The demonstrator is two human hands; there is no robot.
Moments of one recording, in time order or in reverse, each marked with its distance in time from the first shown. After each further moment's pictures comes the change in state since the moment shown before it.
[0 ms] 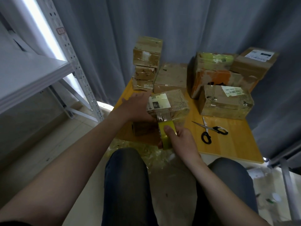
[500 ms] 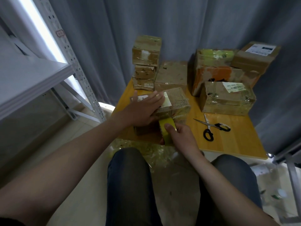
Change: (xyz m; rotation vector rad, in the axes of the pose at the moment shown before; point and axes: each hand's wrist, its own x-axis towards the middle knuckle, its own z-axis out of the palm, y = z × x) left_hand -0.009 0.010 0.008 0.362 0.004 0.326; right_hand 0.018 0.015 0.002 0.035 0.003 0.067
